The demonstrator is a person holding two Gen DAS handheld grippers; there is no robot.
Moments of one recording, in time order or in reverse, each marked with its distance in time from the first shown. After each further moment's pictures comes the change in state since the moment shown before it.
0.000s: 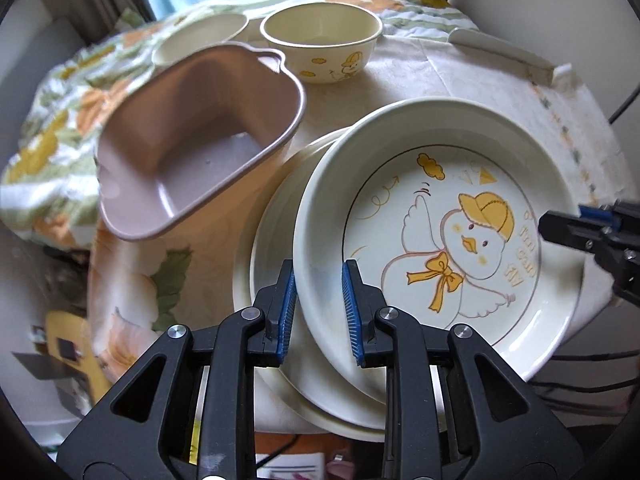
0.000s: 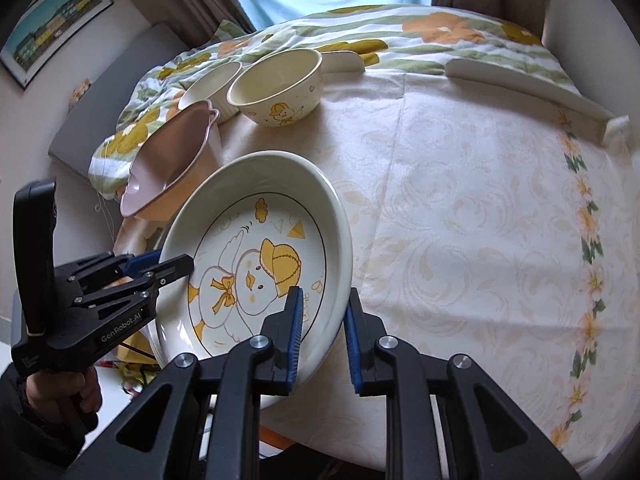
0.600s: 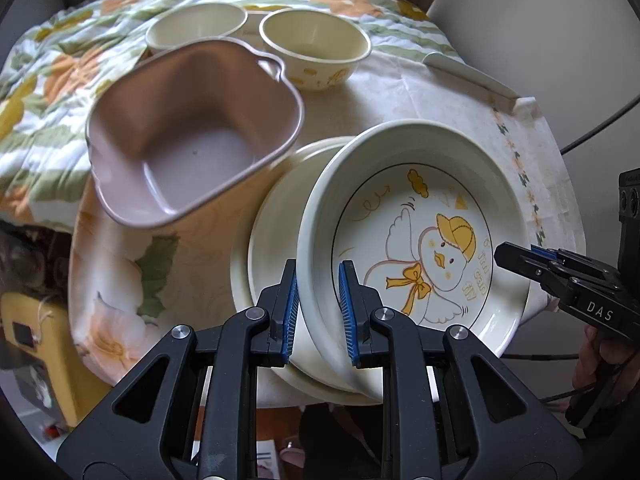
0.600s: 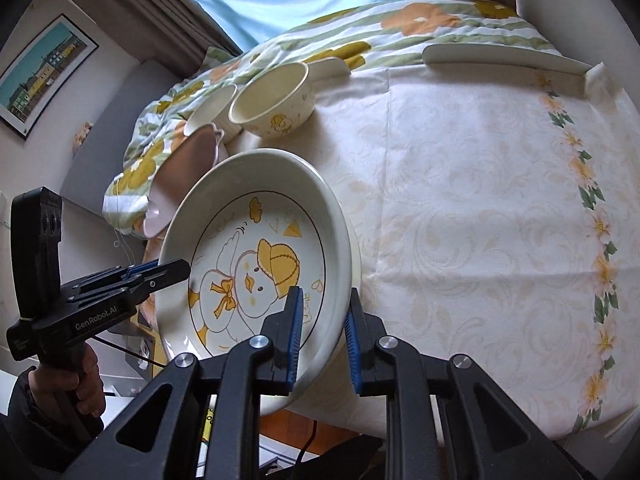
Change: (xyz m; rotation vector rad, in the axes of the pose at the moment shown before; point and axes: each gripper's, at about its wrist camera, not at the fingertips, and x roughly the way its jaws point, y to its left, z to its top) left arm -0.017 0.044 -0.001 -0.125 0.053 -0.271; right arm -0.009 -0.009 -0.012 0.185 -0.022 0.086
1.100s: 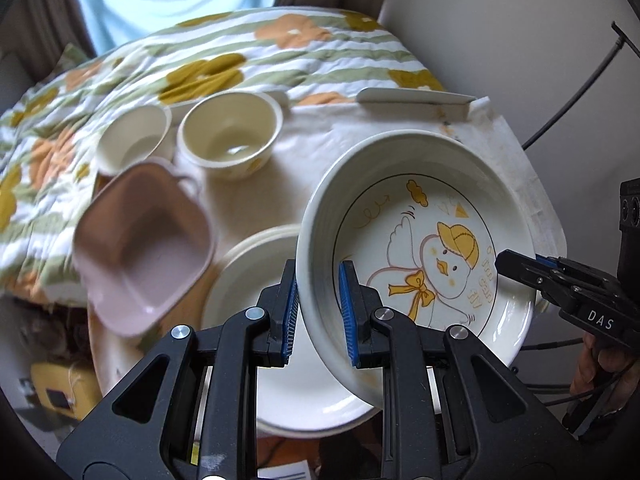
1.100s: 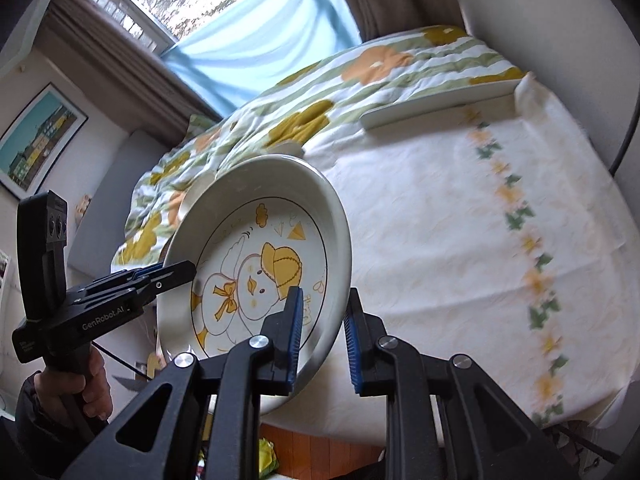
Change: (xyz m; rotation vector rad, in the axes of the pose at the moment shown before) left arm -0.038 -0.070 0.052 0.190 -0.067 0.012; right arm -0.070 -0.033 0.004 0.134 -0.172 0.026
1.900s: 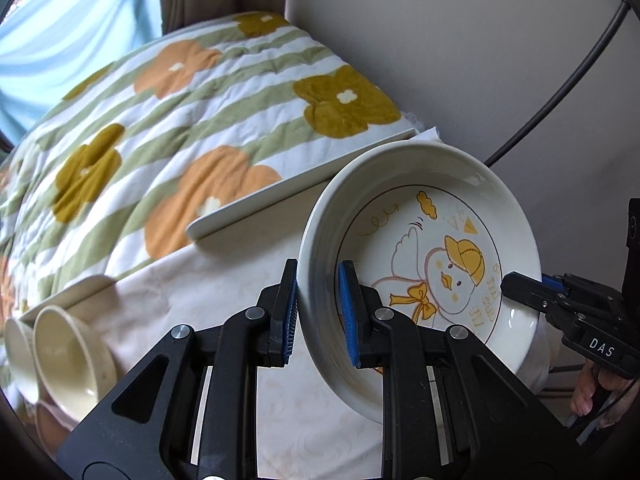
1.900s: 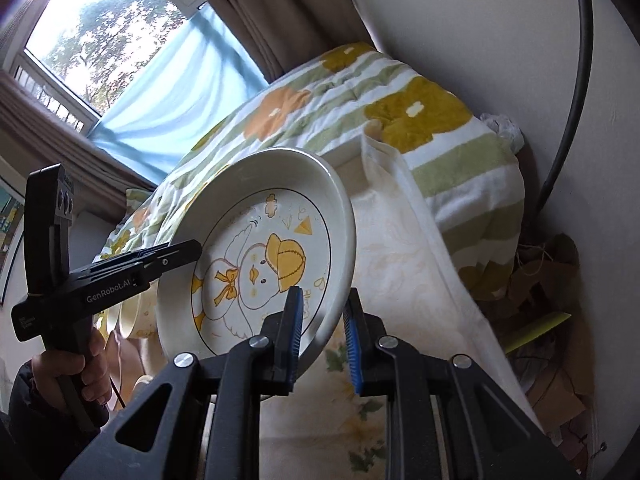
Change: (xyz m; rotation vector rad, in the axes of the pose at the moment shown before) left arm 0.138 -0.179 0.188 0.279 0.033 -0.111; right arm -0.036 -0.172 0.097 0.210 -0.138 -0.131
